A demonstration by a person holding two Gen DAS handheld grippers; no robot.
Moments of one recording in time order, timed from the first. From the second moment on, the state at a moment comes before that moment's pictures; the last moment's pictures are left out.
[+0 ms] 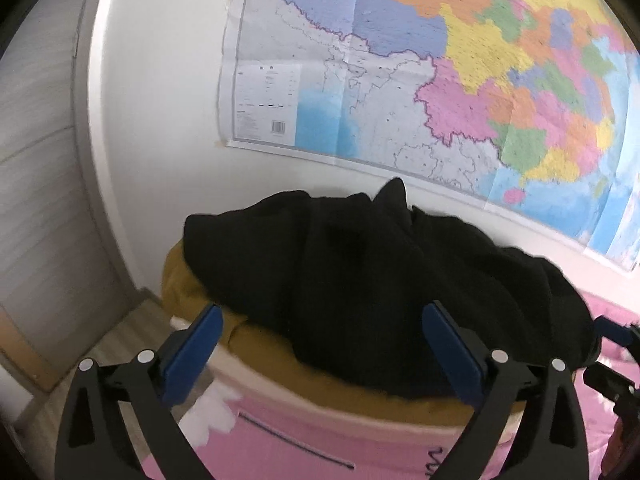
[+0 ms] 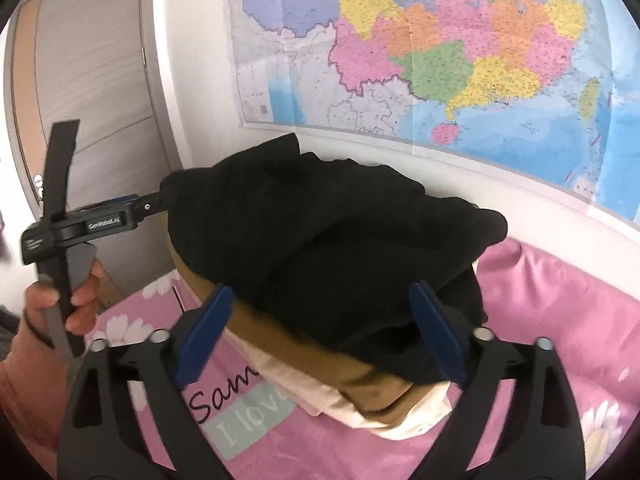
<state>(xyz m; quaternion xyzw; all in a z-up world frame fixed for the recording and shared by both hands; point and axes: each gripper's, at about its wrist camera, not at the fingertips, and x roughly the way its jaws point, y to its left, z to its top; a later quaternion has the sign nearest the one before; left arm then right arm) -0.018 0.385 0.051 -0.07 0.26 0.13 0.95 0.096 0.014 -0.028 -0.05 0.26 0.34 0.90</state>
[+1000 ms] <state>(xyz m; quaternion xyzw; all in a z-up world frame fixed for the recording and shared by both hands) -0.109 0.290 0.013 -0.07 0.27 0.17 0.94 0.012 0.000 -0.074 -0.04 0.25 0.30 0.92</state>
